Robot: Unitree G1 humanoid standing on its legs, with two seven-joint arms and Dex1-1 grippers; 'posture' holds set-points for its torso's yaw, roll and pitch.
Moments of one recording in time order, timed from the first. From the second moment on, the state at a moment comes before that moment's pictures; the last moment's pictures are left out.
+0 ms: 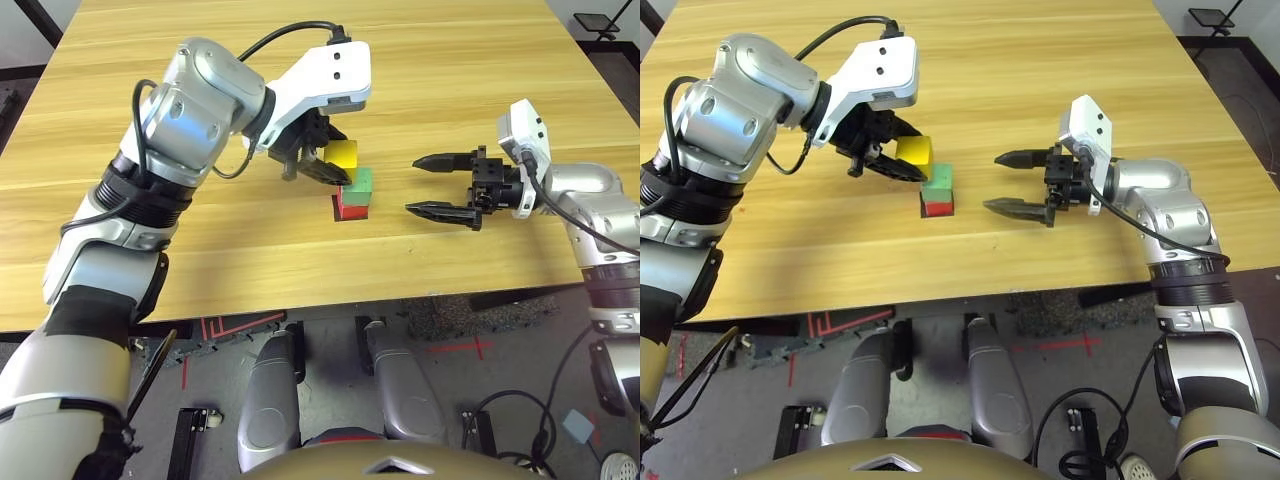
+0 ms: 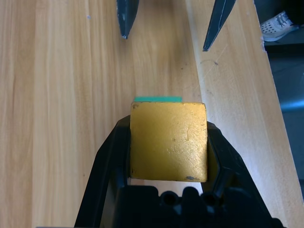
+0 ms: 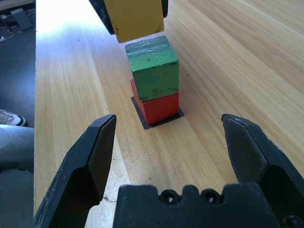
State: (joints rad) left arm -1.19 0.57 -0.47 0.03 -0.04 0.75 -1.39; right arm -0.62 -0.69 0.02 0.16 0.41 0.32 1.29
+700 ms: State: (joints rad) left arm -1.22 0.52 -0.50 0.11 -0.04 0.71 -1.34; right arm -0.62 -0.68 0.02 0.16 0.41 0.32 1.28
